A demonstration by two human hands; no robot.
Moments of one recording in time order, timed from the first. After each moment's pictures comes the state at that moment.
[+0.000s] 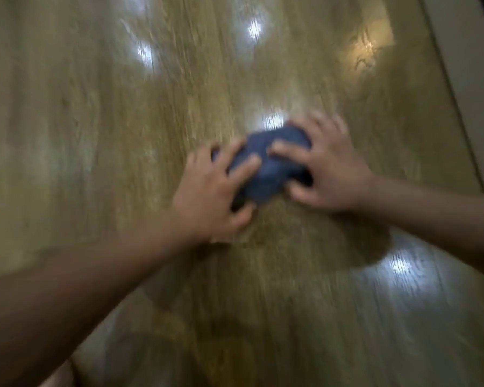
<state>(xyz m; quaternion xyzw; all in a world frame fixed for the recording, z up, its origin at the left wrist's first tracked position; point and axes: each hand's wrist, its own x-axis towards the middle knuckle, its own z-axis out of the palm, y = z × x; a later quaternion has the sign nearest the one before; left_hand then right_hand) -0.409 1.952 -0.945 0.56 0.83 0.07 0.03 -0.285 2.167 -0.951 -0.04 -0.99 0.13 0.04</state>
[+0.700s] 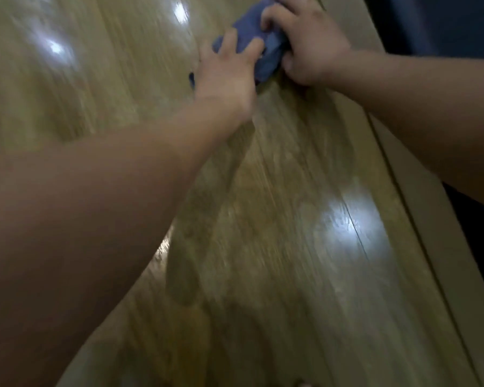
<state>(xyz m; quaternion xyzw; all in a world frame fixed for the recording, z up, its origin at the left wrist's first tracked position) -0.388 2.168 -0.937 0.50 0.86 0.05 0.08 -0.298 2.314 -0.926 -0.18 -0.98 0.06 0.00</state>
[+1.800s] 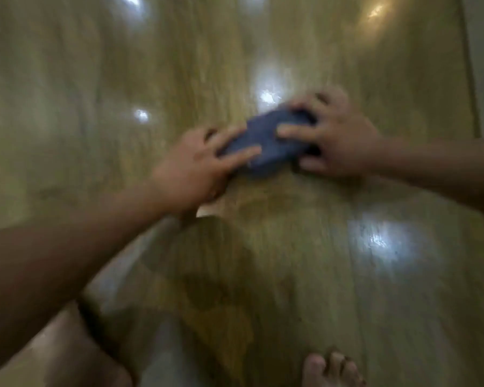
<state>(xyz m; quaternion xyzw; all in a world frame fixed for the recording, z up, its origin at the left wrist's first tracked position) -0.409 1.890 -0.952 0.65 0.75 0.11 0.04 -0.277 2.162 -0.957 0.14 -0.98 0.10 0.04</state>
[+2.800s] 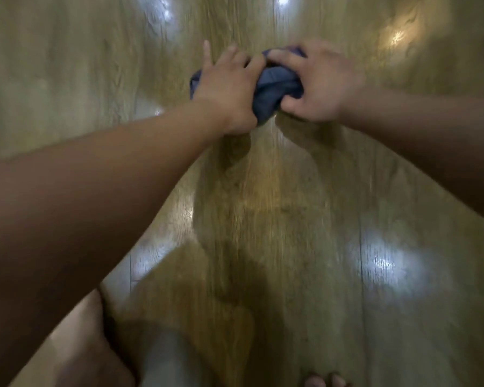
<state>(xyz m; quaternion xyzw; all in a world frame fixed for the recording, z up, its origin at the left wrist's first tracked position) -0.483 1.990 -0.914 0.42 0.90 -0.07 0.12 -0.404 2.162 -0.938 -0.03 -0.99 0.09 -0.05</state>
